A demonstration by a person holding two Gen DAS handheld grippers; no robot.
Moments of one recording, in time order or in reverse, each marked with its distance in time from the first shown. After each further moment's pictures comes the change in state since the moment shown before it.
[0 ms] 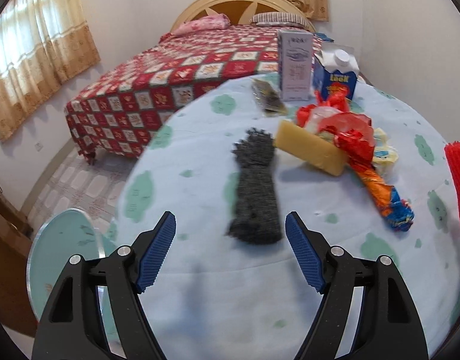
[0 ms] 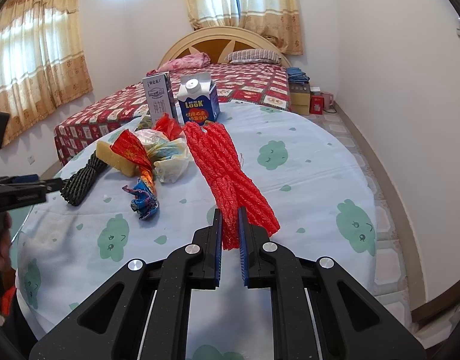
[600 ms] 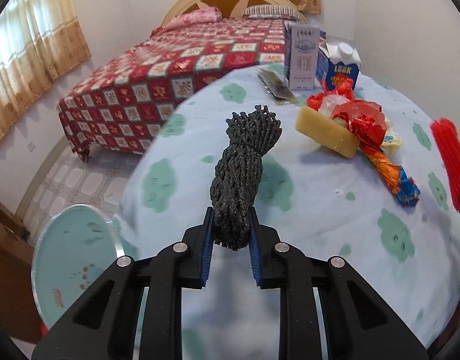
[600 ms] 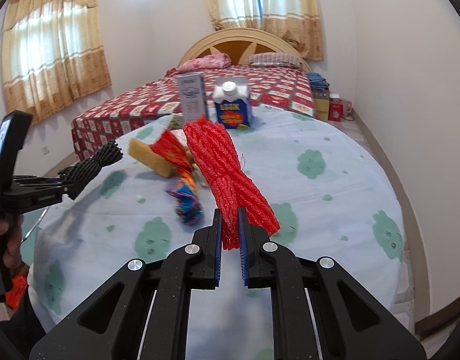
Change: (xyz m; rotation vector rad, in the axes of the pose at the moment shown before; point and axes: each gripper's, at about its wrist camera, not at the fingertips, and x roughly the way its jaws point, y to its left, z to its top) left arm -0.014 0.047 -0.015 0.040 0.017 -0.034; right arm -0.002 0.050 0.009 -0.074 -0.009 0.084
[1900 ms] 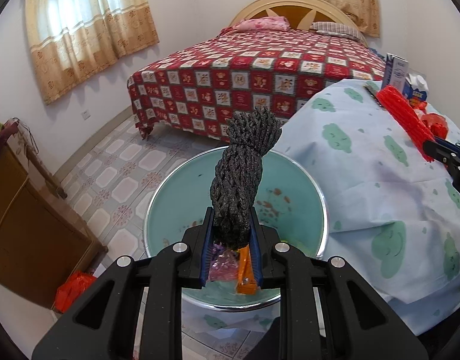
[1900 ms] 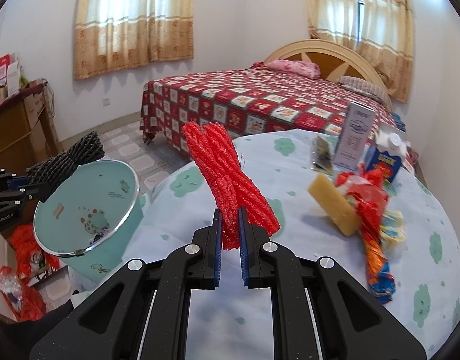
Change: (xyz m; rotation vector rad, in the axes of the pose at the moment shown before) left arm -0.070 0.175 -0.094 -0.178 -0.028 0.201; right arm 0.059 0.206 0.030 -0.323 0.030 0.229
